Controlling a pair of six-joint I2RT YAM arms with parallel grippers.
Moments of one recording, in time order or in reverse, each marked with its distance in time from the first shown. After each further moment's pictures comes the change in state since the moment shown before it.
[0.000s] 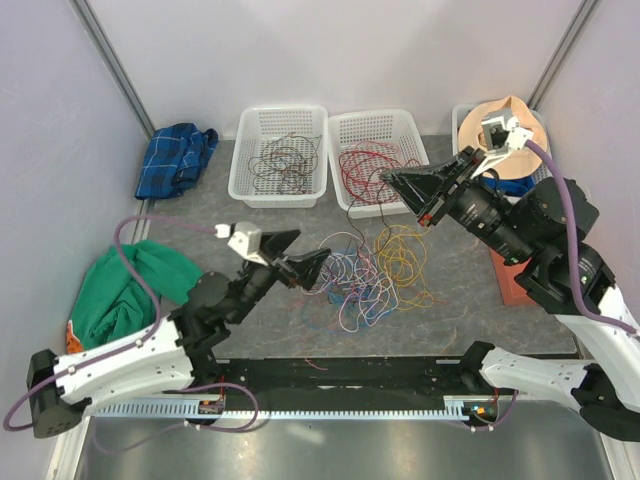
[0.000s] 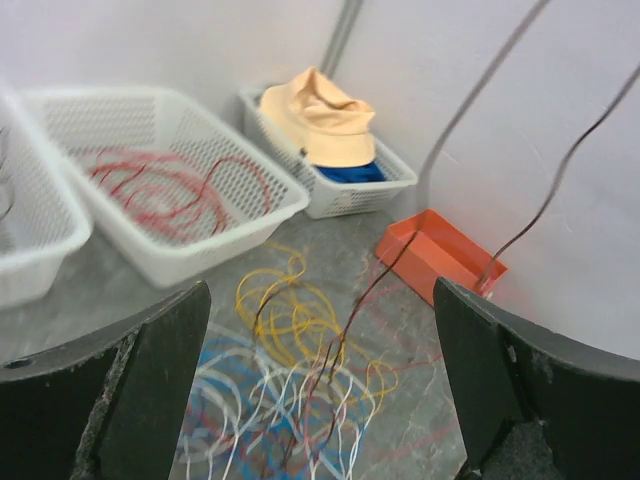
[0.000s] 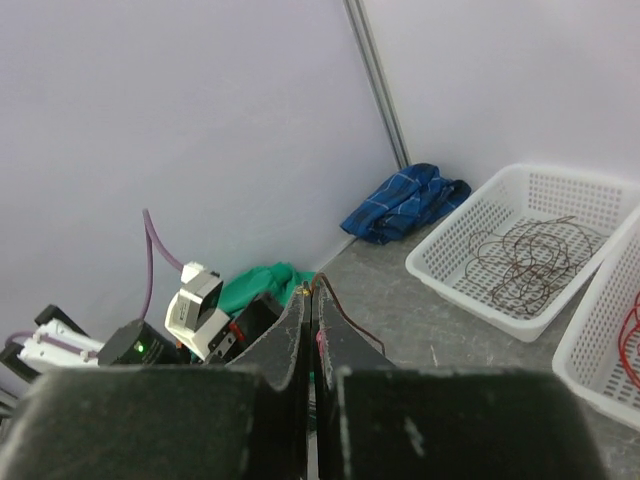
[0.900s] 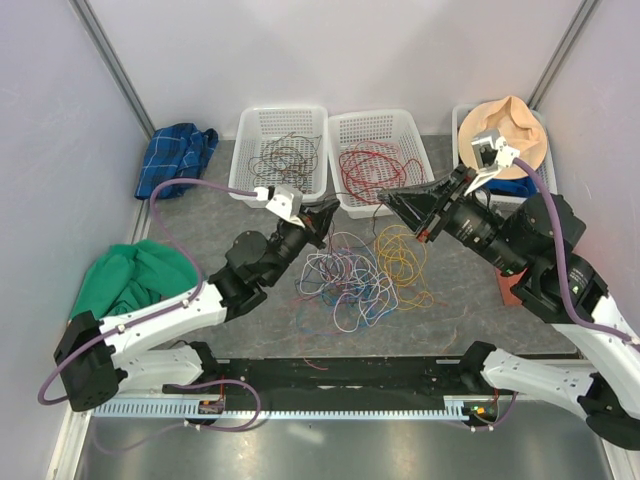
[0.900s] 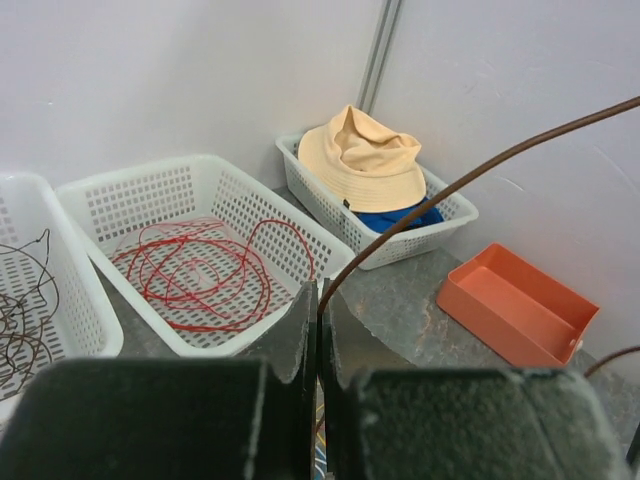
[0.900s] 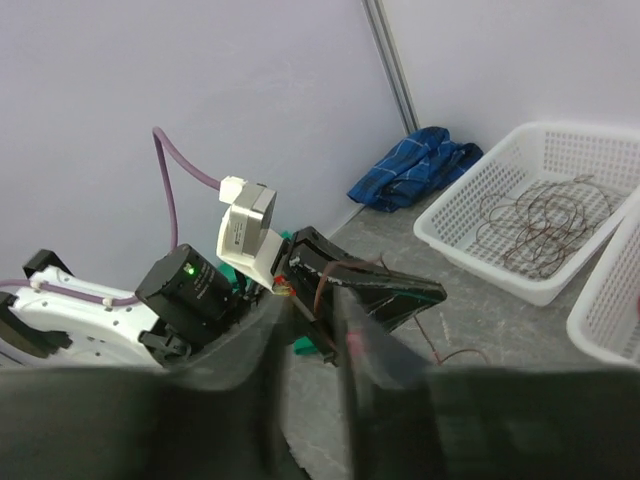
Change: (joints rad) left arm 0.116 0.444 0.261 0.219 0.097 0.177; right arm 0.000 -0.069 -0.143 0.022 -0.040 0.037
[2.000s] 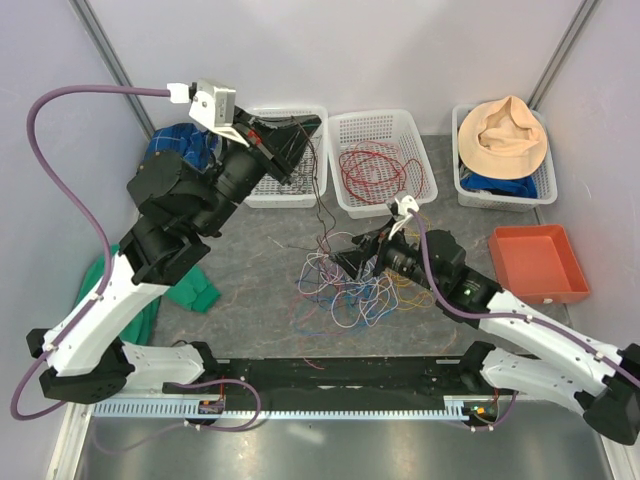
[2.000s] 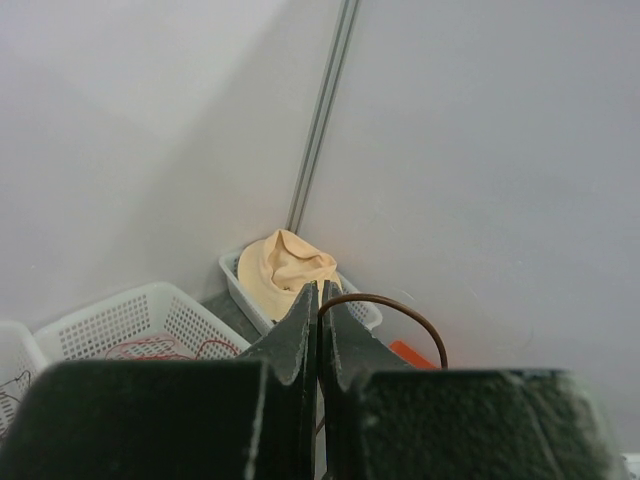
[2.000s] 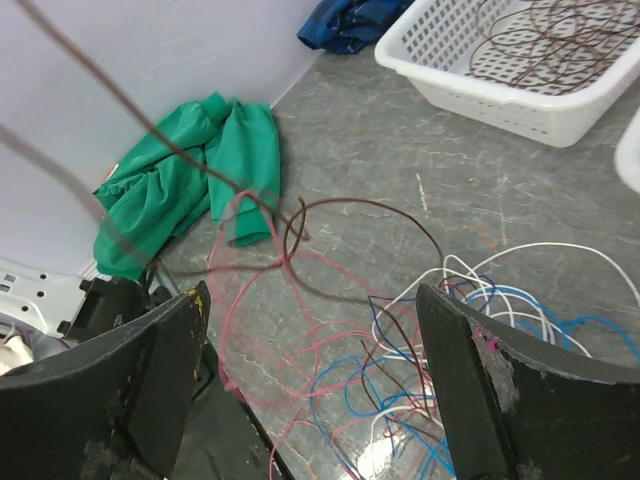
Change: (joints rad) left arm 0.000 0.067 0.947 -0.778 0.086 -0.061; right arm 0.000 0.008 -0.705 0.476 -0.050 0.035
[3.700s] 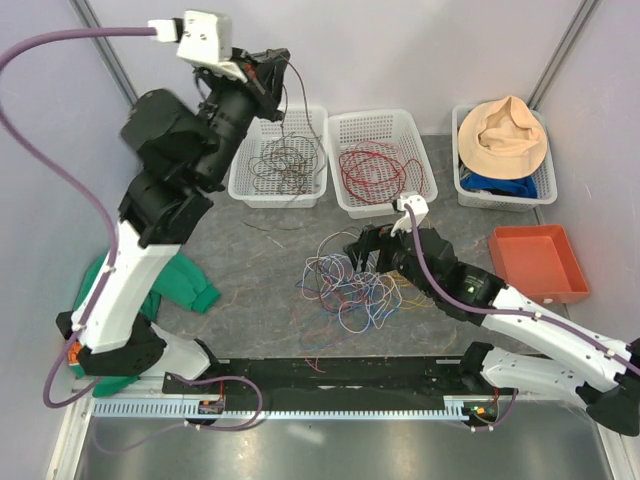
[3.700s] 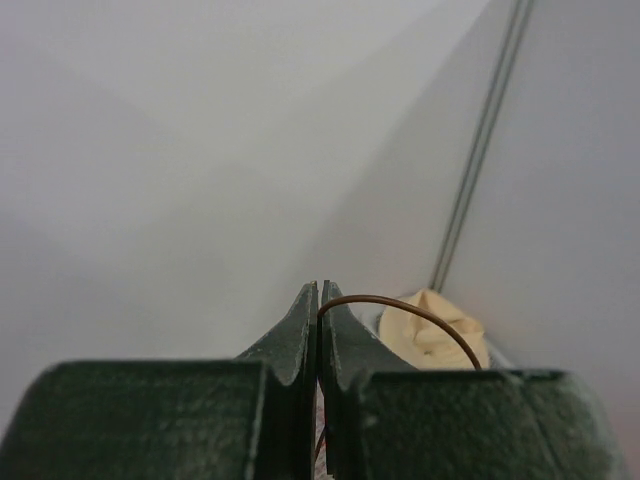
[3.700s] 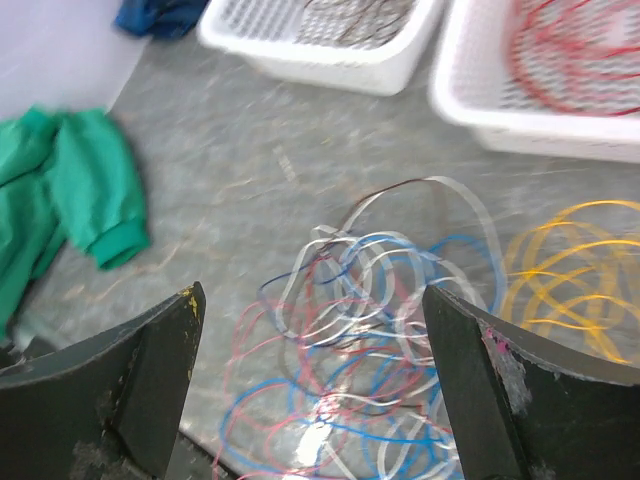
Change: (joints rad) left arm 0.108 0.244 0.463 -0.156 -0.161 0.219; right arm 0.086 0.053 0.129 -0.317 0.393 0.031
